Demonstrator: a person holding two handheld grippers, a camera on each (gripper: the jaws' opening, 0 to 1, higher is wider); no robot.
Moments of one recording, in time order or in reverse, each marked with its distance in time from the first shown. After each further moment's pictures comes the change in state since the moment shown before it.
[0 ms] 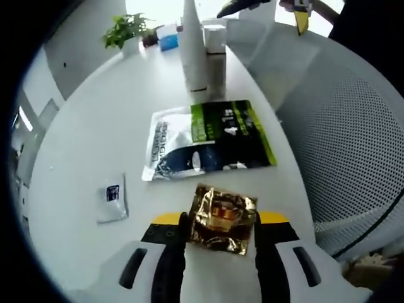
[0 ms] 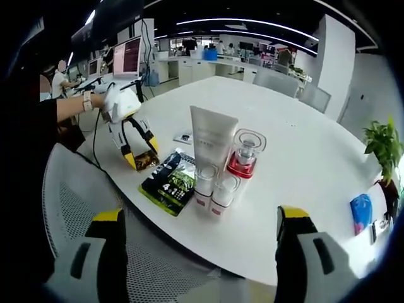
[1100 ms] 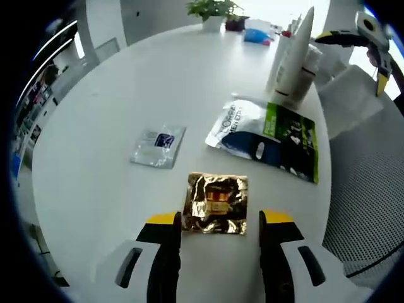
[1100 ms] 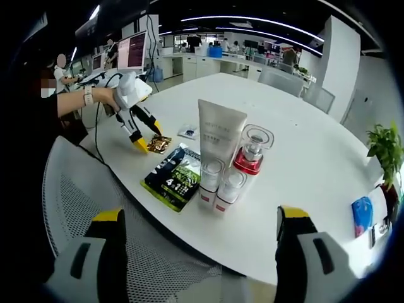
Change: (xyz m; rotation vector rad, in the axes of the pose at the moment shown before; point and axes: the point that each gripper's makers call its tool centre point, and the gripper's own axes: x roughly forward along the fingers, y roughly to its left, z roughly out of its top) left arm -0.022 0.032 -0.027 -0.418 0.028 0.203; right arm 0.002 0.008 -0.006 -0.028 0.029 0.025
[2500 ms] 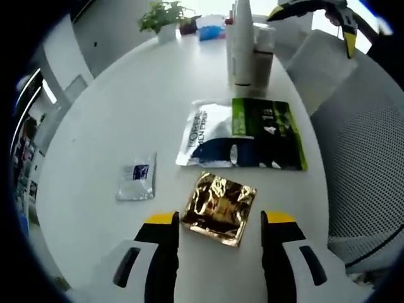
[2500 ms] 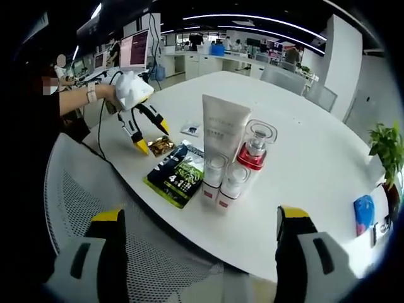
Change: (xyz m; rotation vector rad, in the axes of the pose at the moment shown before) left arm 0.012 -0.015 0.019 0.291 -0.017 -0.056; right arm -0.003 -0.002 -0.007 0.008 0.006 0.007
